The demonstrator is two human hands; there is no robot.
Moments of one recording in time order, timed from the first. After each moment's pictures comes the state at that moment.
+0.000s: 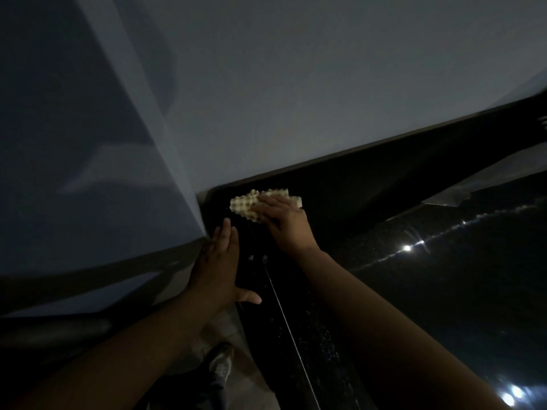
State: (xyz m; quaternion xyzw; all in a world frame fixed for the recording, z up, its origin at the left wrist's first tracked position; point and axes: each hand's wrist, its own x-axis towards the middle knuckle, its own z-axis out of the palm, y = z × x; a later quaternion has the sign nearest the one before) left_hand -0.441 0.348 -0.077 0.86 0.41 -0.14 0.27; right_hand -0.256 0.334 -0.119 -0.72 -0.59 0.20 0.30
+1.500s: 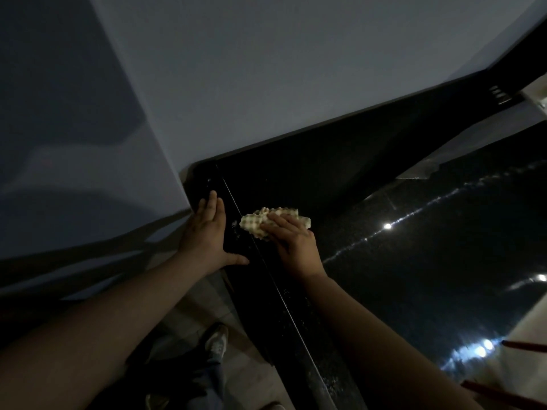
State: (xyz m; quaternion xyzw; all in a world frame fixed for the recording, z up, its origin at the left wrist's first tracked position) left_hand -0.446 0.337 -0.076 0.88 0.40 -0.12 0.24; right_hand -0.282 0.209 -0.120 -0.78 -0.53 0.18 0.28
